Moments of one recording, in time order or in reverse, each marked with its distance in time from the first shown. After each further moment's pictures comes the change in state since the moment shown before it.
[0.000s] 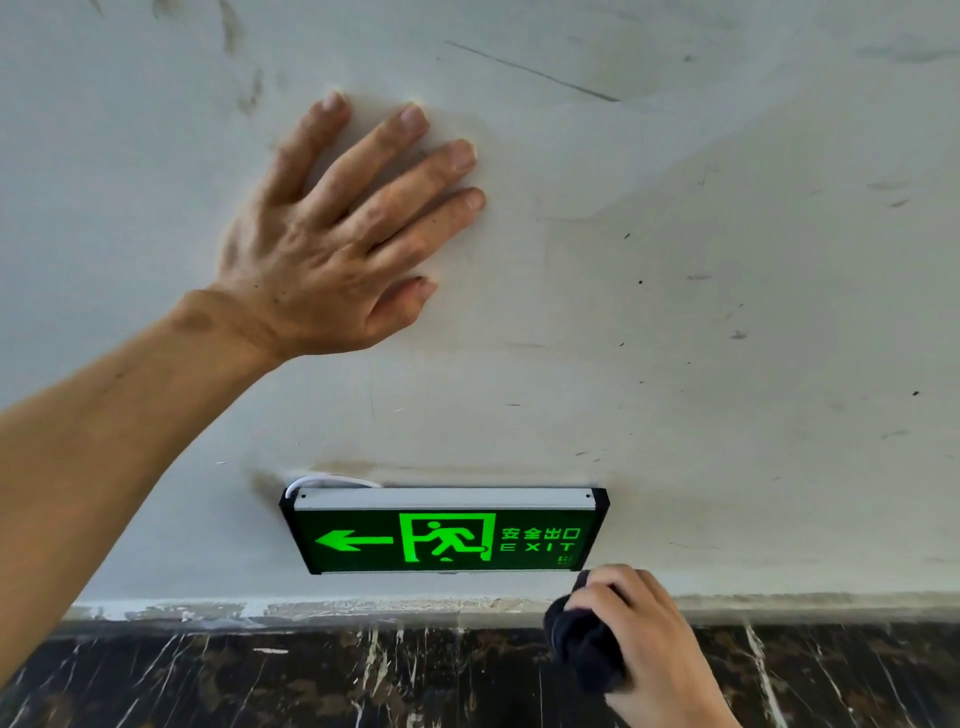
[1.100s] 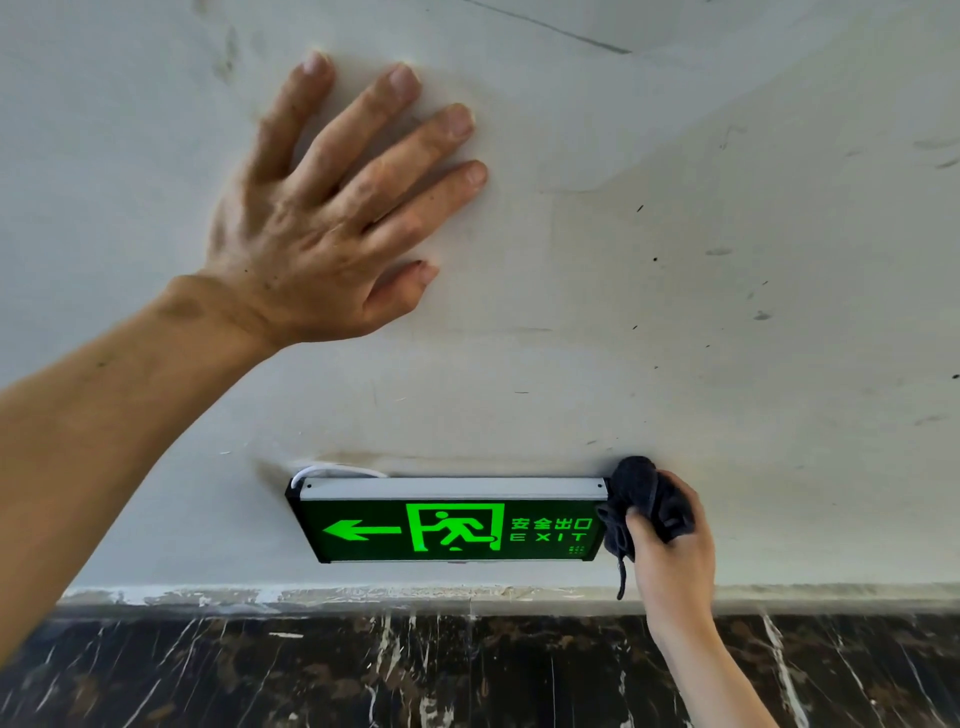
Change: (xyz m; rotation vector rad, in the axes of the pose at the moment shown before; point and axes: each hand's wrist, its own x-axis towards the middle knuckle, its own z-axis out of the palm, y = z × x) left_hand 0.000 -0.001 0.001 0.035 -0.008 0.019; right_hand 0.054 0.019 0.017 0.831 0.516 0.779
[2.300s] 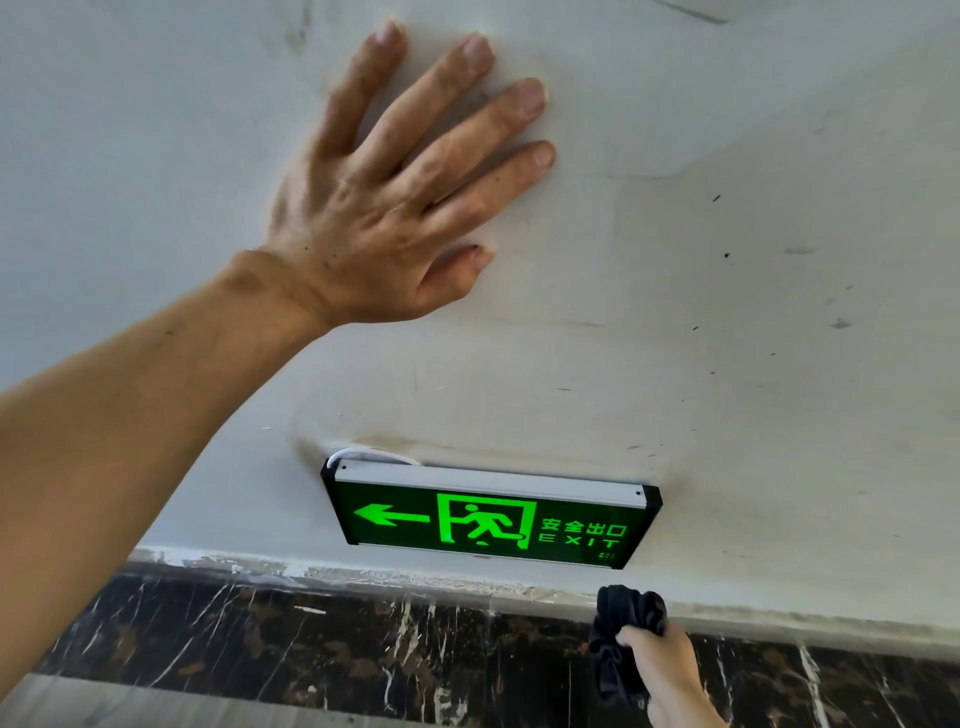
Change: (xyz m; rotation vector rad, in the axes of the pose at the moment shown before) left_hand 0.002 0.001 -0.004 0.034 -0.027 -0.011; right_hand -0.022 0.096 0.004 -0.335 -0.190 0.763
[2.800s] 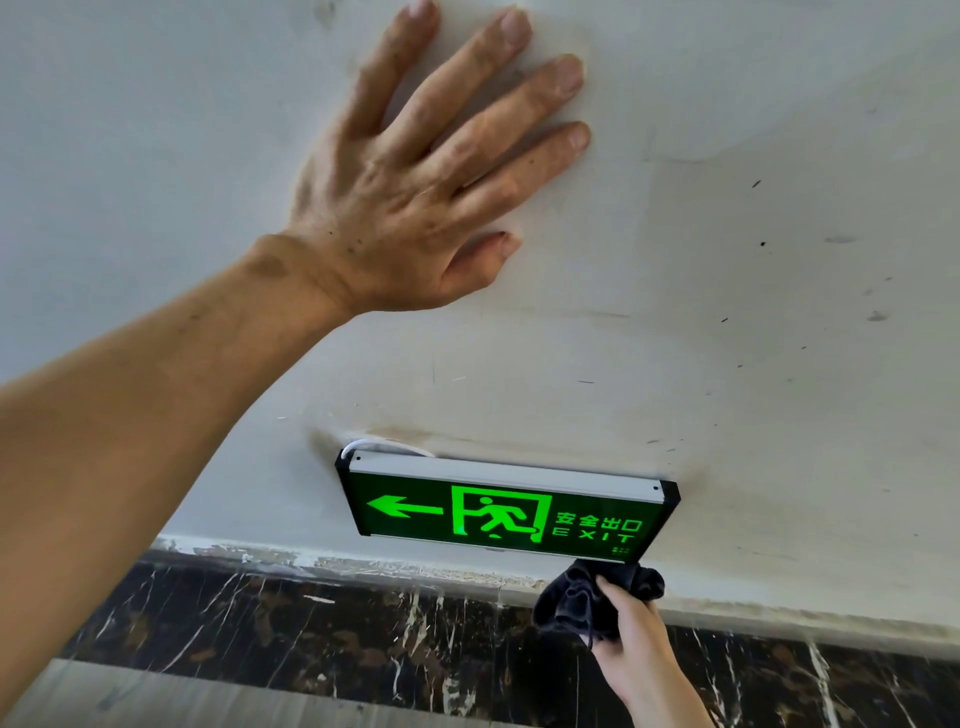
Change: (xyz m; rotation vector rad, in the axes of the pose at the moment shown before) left_hand 0.000 0.000 -0.002 -0.011 -0.010 0.003; right_hand -0.024 -0.020 0.036 0.811 -0.229 0.167
